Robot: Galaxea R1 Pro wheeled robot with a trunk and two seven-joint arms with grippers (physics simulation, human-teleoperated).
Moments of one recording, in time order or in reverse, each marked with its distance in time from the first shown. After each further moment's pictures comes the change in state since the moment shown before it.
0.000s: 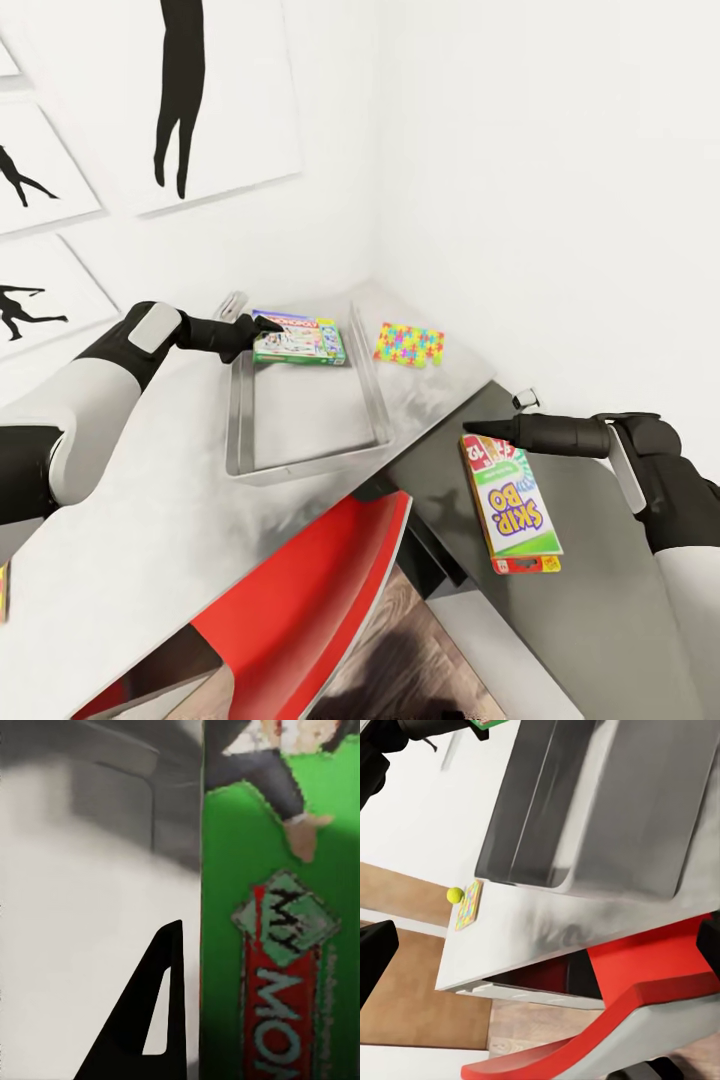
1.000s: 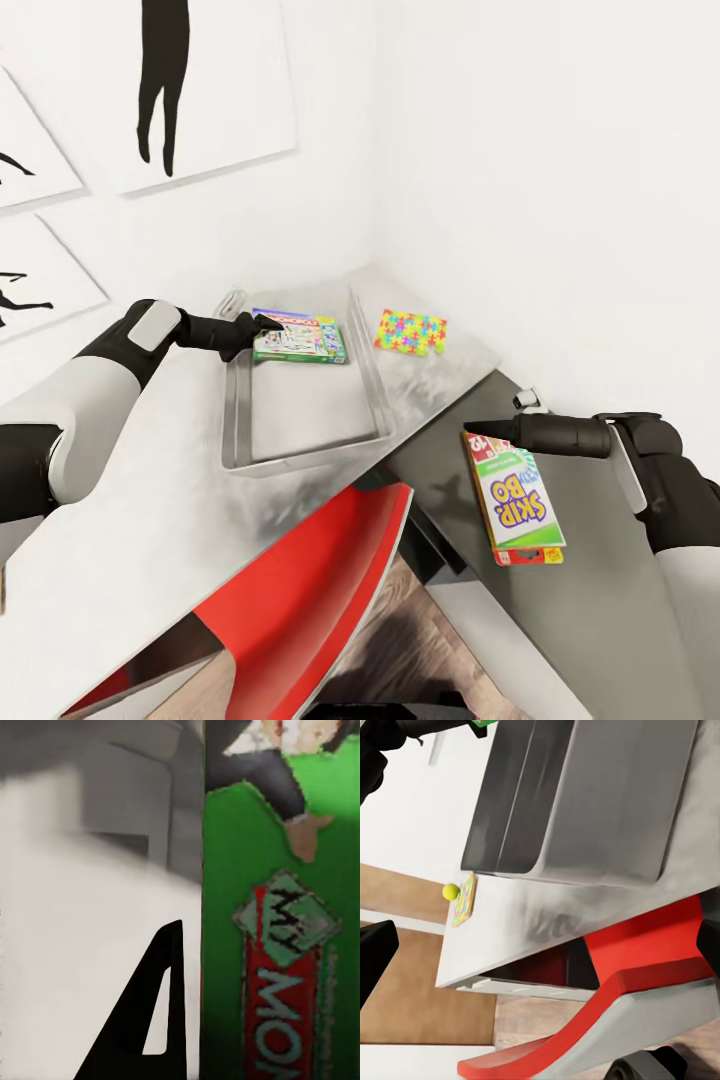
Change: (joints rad) left arm -0.006 -0.001 0.000 0.000 -0.001 0.001 0.001; right arm 0.000 -0.003 0.000 -0.002 0.001 0.000 0.001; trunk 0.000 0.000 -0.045
